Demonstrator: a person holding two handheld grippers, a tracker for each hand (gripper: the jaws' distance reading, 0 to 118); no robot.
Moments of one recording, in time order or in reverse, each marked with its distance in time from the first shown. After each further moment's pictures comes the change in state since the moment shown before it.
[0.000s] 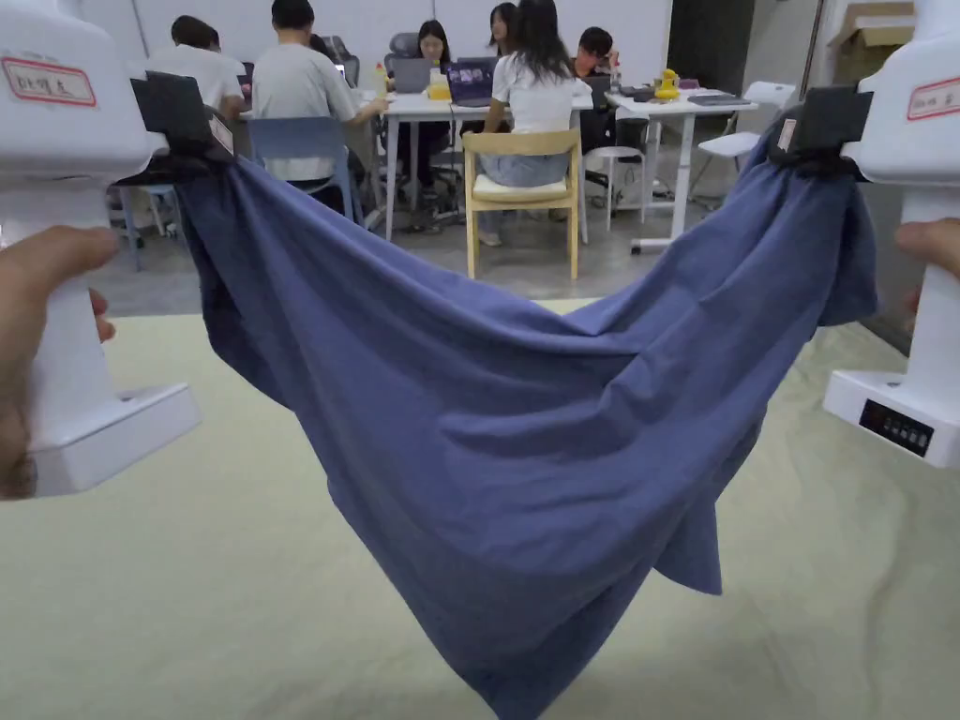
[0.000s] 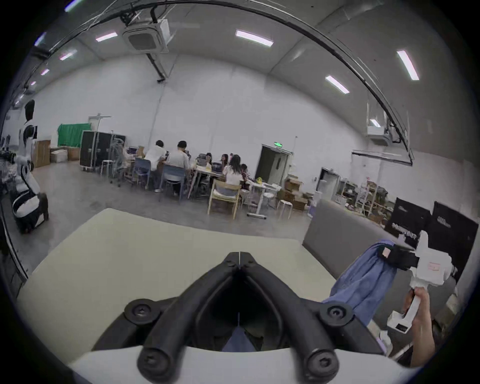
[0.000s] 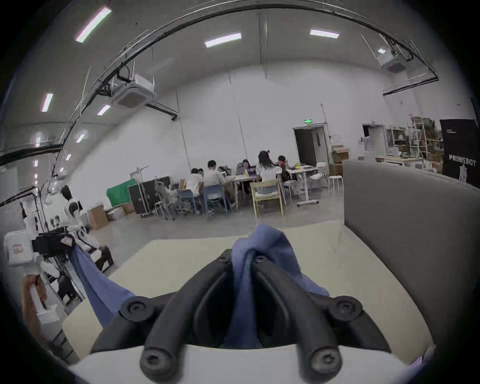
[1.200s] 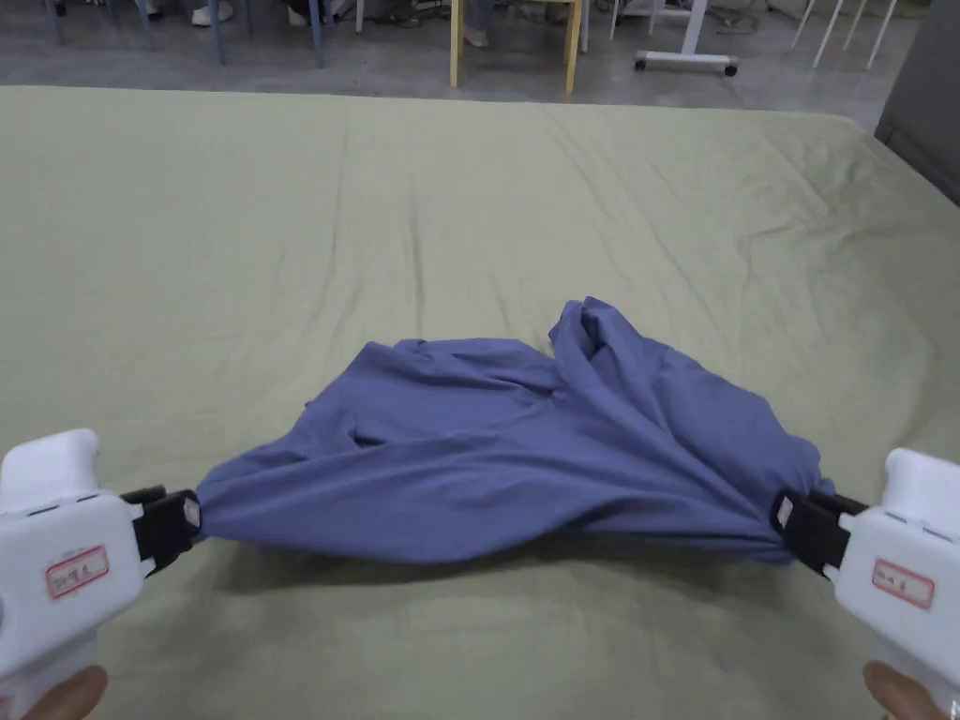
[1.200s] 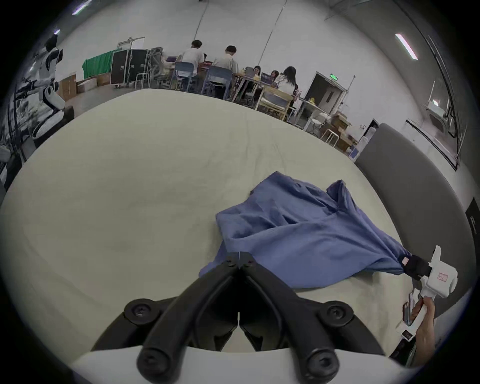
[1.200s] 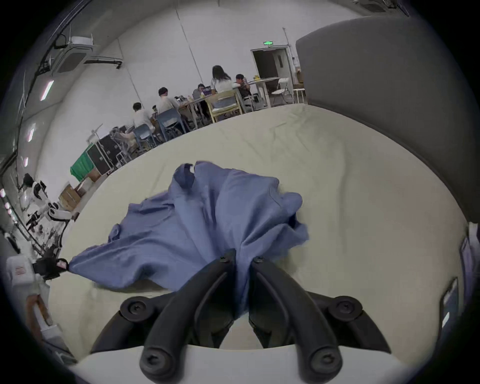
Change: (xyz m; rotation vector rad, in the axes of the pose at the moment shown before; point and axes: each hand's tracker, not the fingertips) left arm -0.120 -0.377 -0.016 -0.517 0.202 0.163; right arm 0.082 -0.376 0.021 -0.460 -0.205 -0.147
